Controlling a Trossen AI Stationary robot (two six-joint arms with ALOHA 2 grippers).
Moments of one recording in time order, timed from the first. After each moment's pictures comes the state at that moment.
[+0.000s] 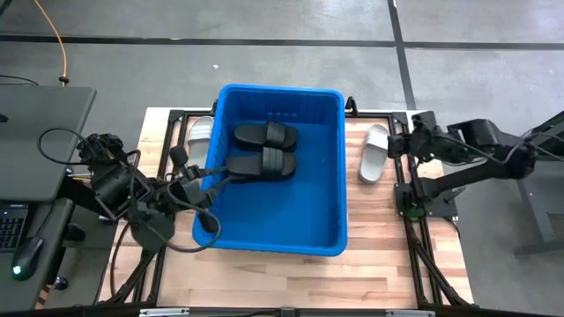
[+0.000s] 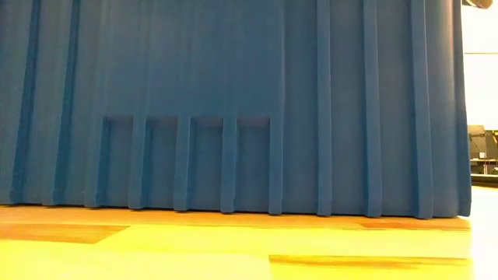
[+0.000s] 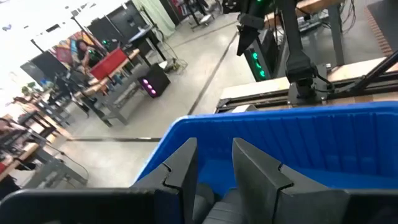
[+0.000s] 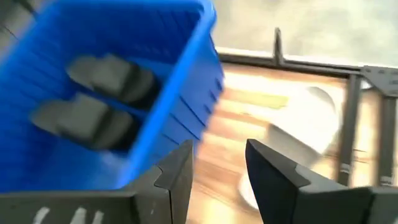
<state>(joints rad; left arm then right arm) -0.63 1.46 1.87 -1.15 -1.26 -0.21 0.07 0.87 1.34 -1.49 0.64 1.20</state>
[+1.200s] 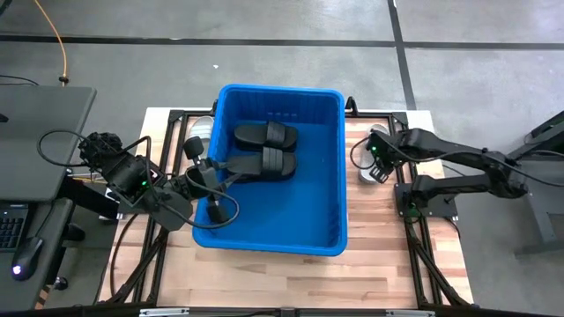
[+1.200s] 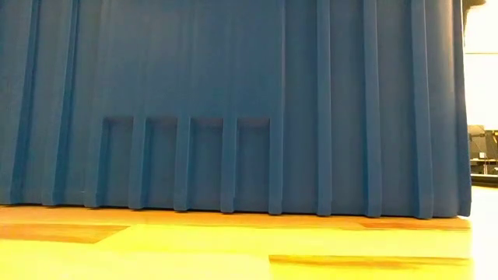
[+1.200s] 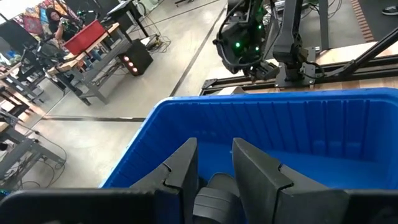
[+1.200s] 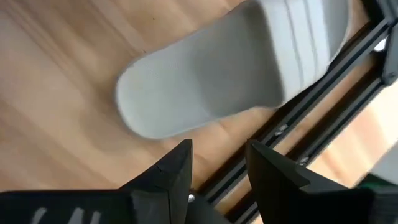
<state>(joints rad) -0.50 1.46 1.87 -1.15 -1.07 -0.21 -0.44 1.00 0.80 -1.25 0.28 0.24</state>
